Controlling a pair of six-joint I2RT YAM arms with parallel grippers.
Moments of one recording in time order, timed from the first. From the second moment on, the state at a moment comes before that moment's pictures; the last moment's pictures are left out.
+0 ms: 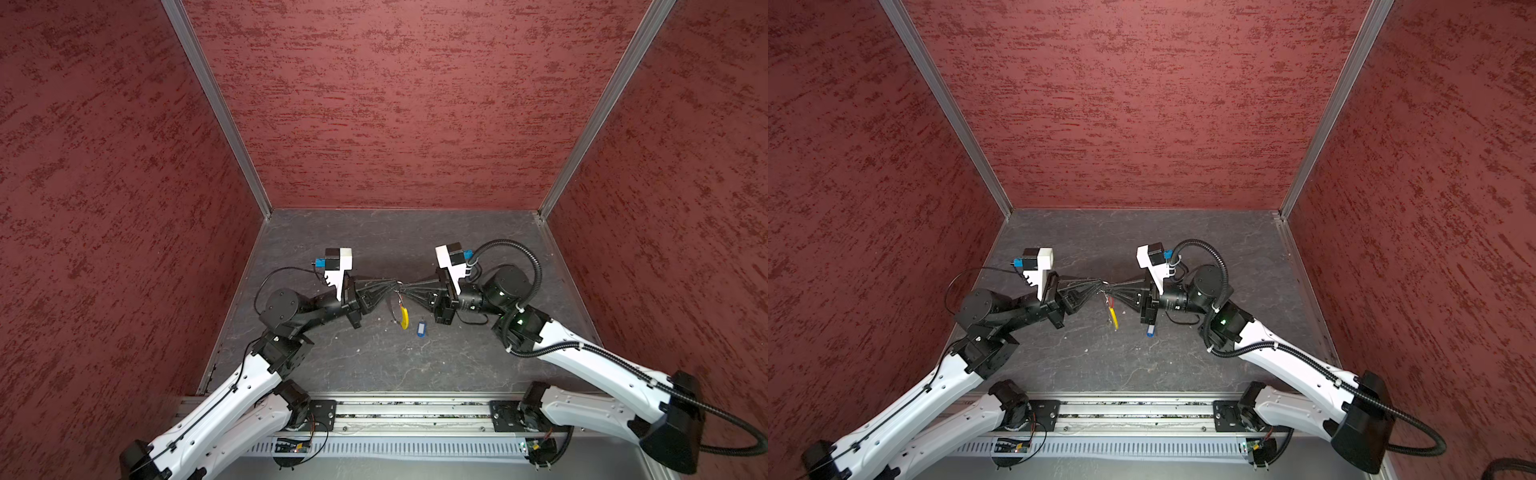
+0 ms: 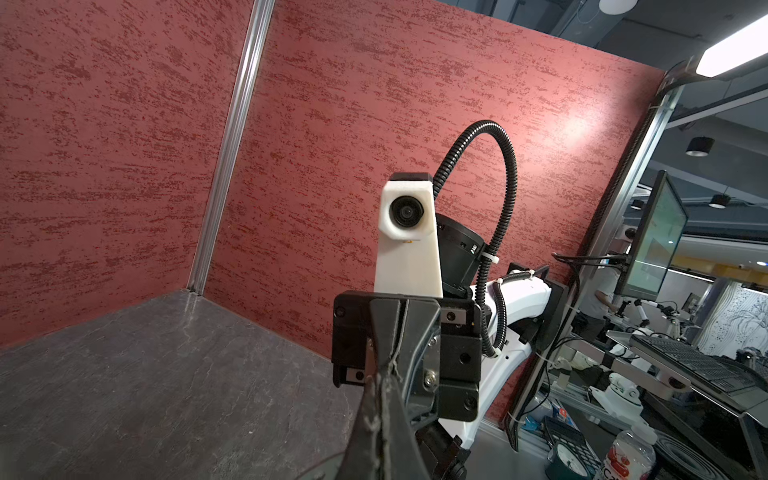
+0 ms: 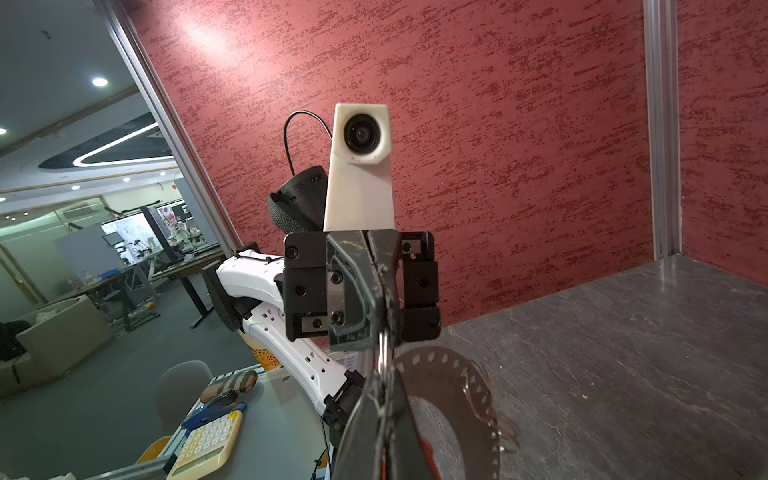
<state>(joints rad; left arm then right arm) -0.63 0.74 0.67 0.41 0.63 -0.58 0.84 1.08 0.86 0.43 -0.67 0.47</state>
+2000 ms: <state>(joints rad) -0.44 0.82 0.97 -0.24 0.69 -0.60 0.84 1.09 1.22 -0.48 -0.52 0.13</state>
